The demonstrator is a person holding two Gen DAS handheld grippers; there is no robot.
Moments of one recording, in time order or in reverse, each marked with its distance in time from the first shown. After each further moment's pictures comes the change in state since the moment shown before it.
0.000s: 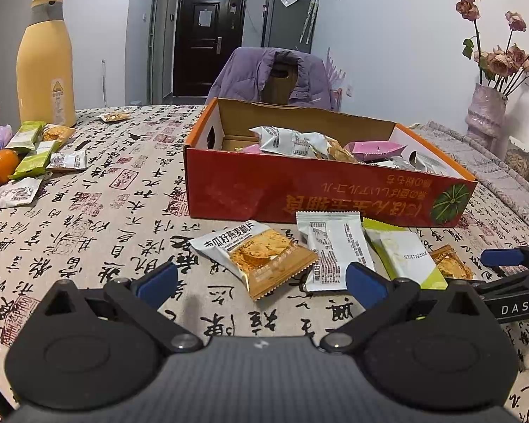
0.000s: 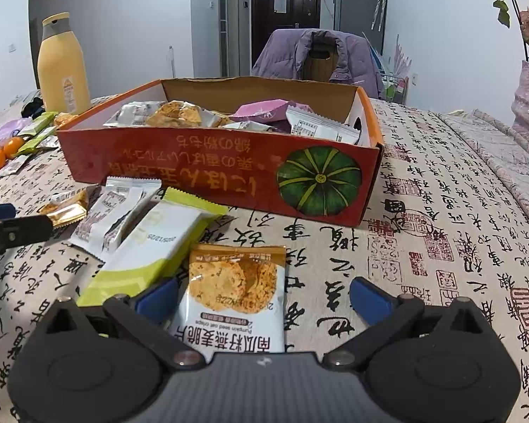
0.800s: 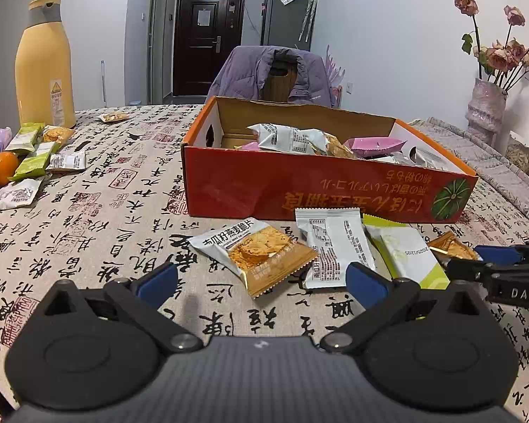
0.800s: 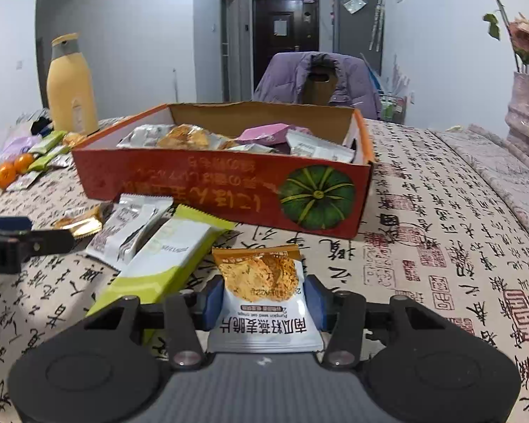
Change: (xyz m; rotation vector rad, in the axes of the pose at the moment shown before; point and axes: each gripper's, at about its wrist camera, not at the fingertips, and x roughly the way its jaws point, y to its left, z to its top) left arm 0.002 -0.002 -0.001 0.009 0.004 0.006; right arm -0.019 -0.003 -0.007 0.033 -0.099 0.008
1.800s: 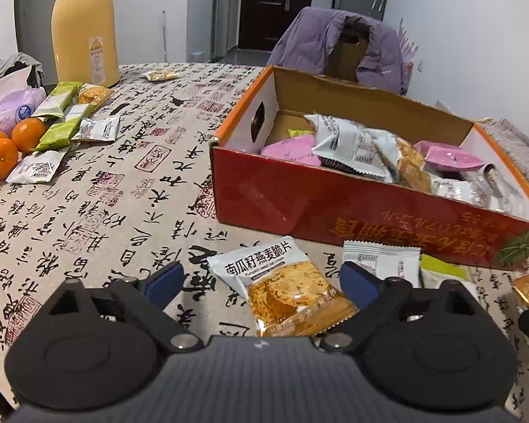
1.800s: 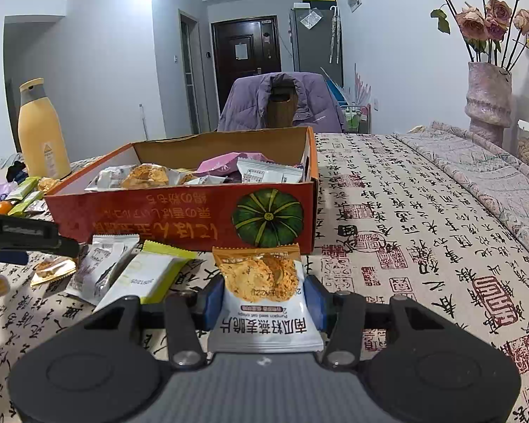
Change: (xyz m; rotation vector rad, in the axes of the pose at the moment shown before) left arm 0.053 -0.003 0.043 -0.145 0.172 0.208; right arm -0.012 -0.018 -0.002 0.103 -0.085 -0.064
